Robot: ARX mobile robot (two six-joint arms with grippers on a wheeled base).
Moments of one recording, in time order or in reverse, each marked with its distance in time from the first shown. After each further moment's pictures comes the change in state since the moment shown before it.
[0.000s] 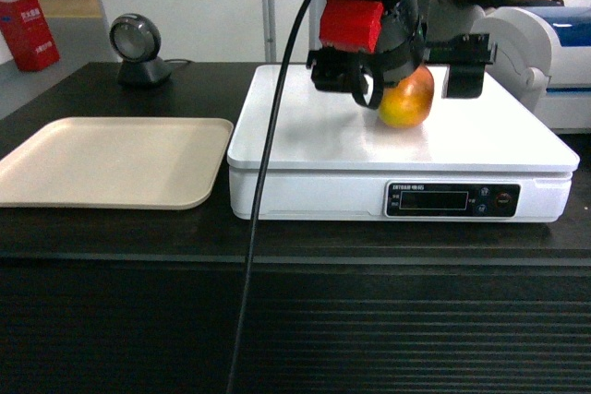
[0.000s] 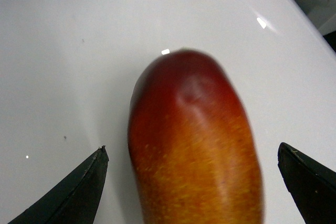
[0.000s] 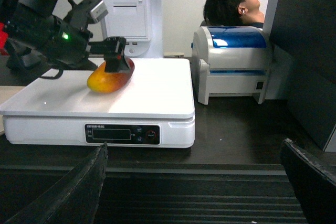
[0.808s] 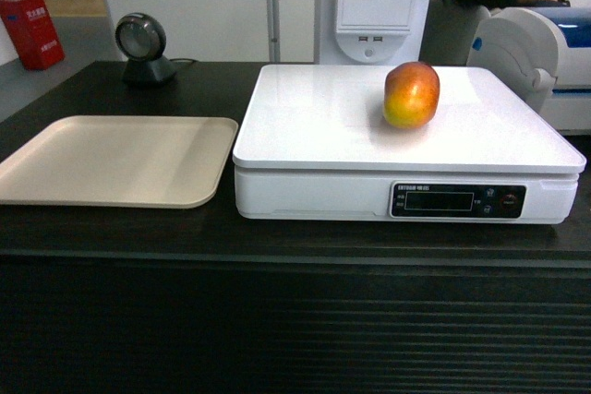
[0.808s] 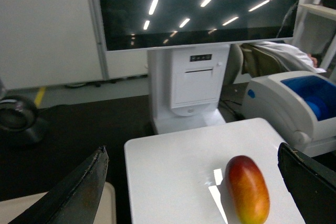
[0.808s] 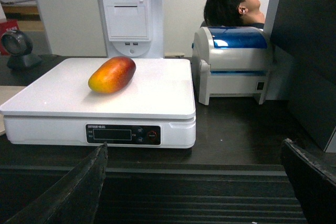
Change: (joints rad) left arm 0.076 -0.892 -0.875 0.528 -0.164 0.118; right arm 0.000 0.000 0.000 0.000 0.000 0.000
